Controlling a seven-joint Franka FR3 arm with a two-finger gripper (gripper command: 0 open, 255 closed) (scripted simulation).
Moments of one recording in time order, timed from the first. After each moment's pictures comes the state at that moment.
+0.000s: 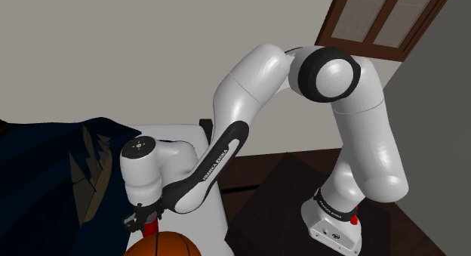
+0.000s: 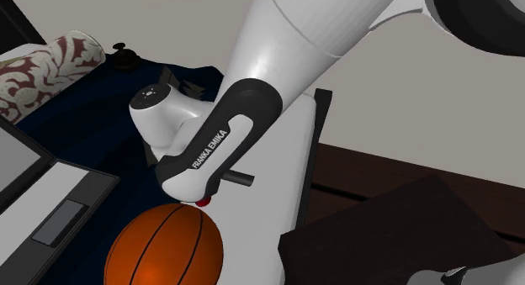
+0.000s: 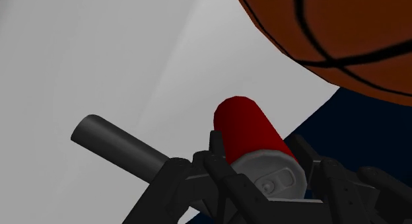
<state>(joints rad) 0.36 0.68 0.39 -1.93 -0.43 2.54 1.12</state>
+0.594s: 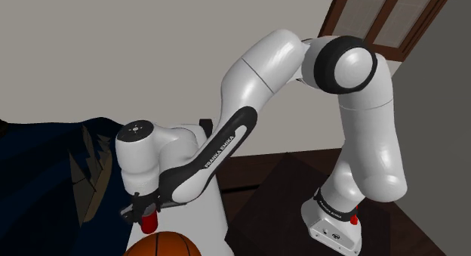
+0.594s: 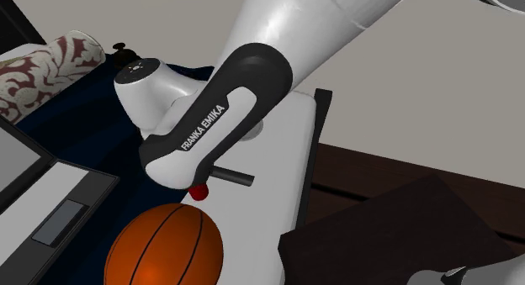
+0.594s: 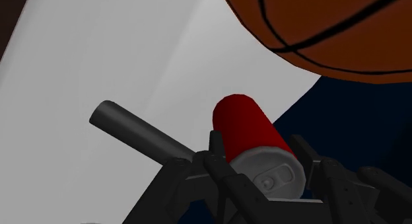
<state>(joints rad) 0.33 0.59 0.44 -1.95 -0.38 2.46 1.09</state>
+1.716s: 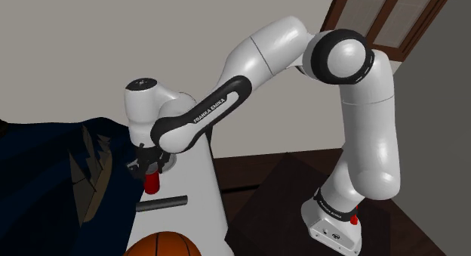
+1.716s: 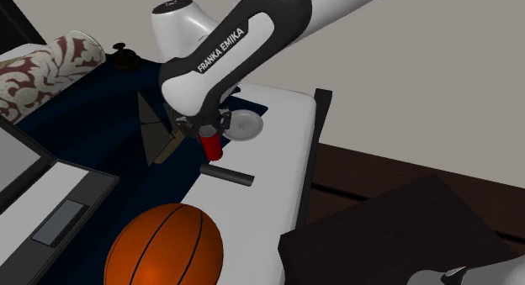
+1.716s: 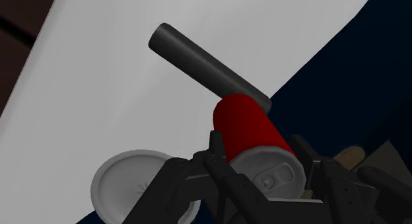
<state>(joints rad) 0.16 0.56 0.44 -1.84 -0.32 2.34 0.86</state>
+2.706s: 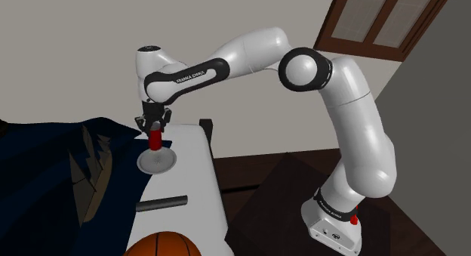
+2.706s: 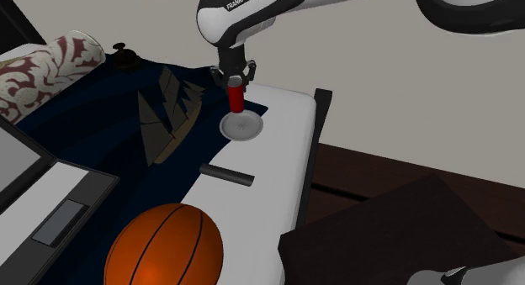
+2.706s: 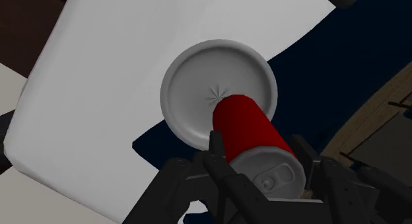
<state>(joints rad) 0.03 0.79 0.38 -1.37 -0.30 2.10 0.55</state>
